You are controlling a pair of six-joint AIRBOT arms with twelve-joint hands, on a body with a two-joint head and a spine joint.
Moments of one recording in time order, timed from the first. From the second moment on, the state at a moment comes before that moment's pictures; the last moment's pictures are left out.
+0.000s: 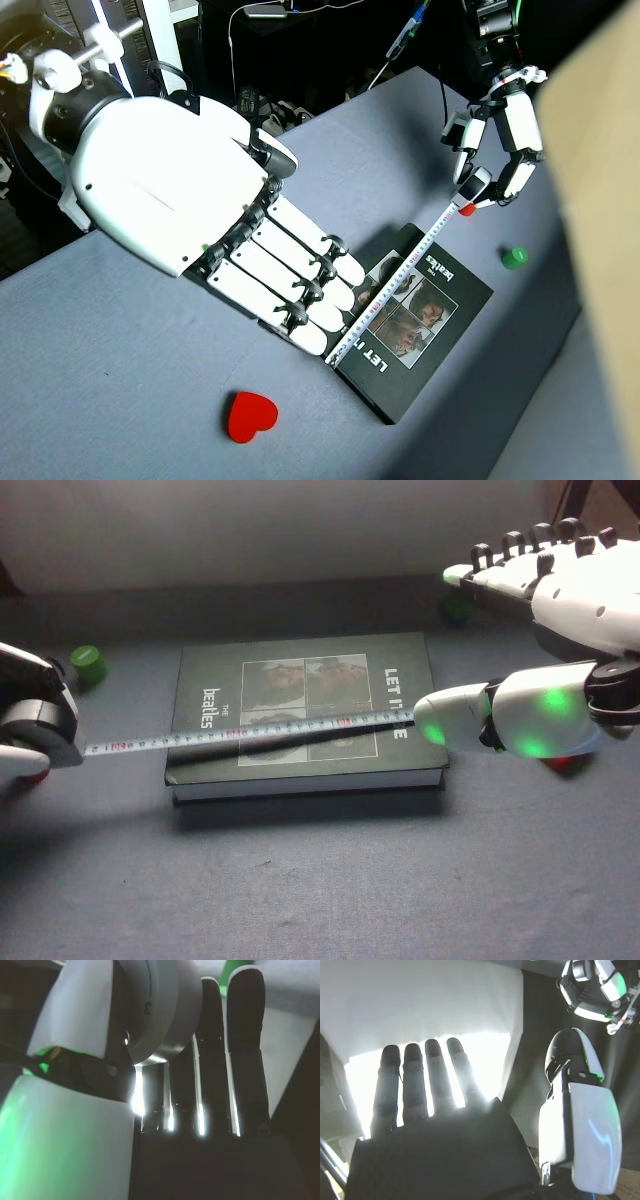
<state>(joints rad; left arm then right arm) 1.18 -0.90 1.41 0.05 -0.80 0.00 -0.02 -0.78 0.48 1.89 0.69 -2.80</state>
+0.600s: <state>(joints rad) 1.20 -0.91 1.43 0.04 -0.82 -0.01 -0.02 -0.78 0.47 1.89 0.68 -2.81</state>
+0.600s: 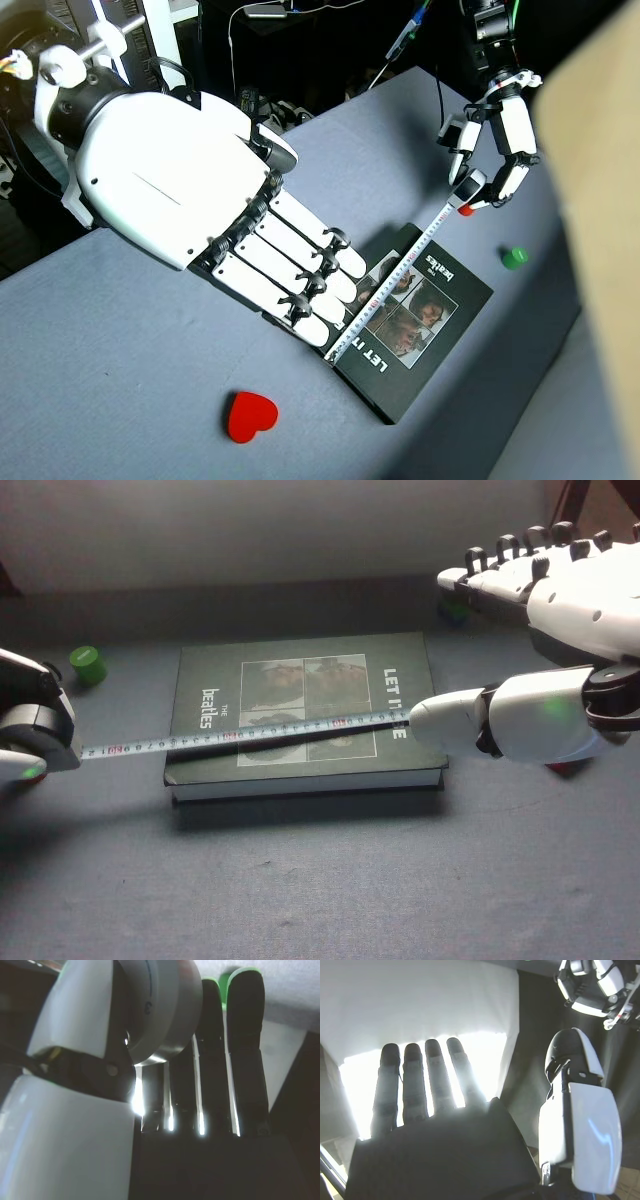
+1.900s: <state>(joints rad) 1.08 -0.67 1.00 0.09 -0.71 0.06 -0.03 -0.78 0.46 1.86 0.66 -2.80</state>
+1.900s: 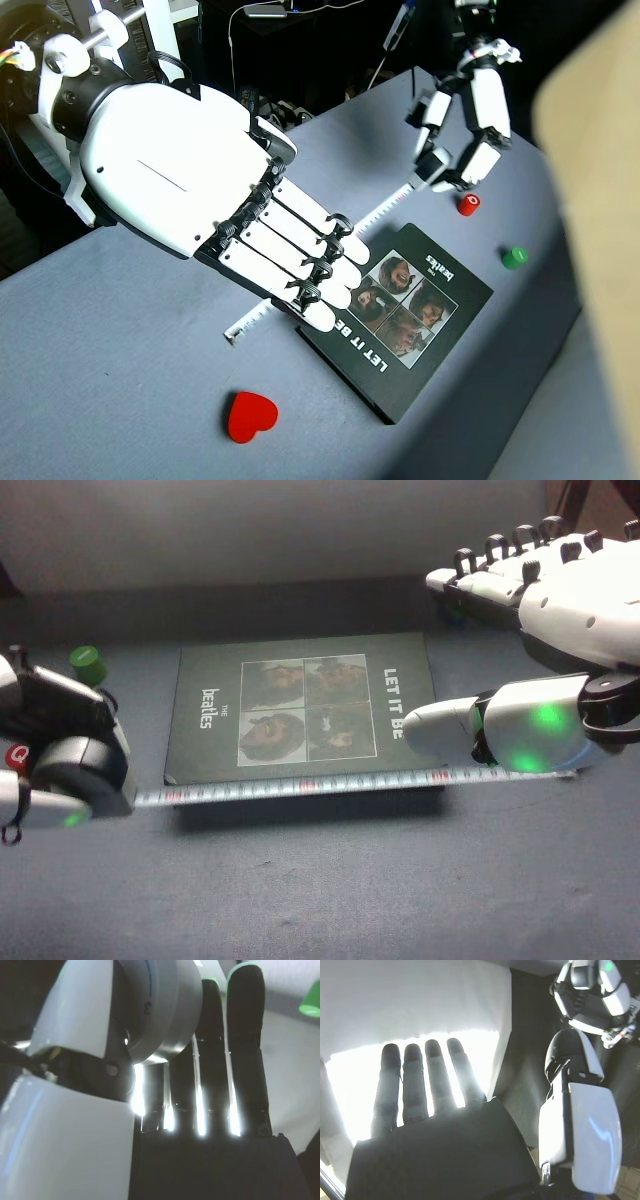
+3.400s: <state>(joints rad) 1.27 -0.83 1.00 -0.19 -0.83 0.28 -0.06 -0.79 0.45 1.81 0.68 -2.78</state>
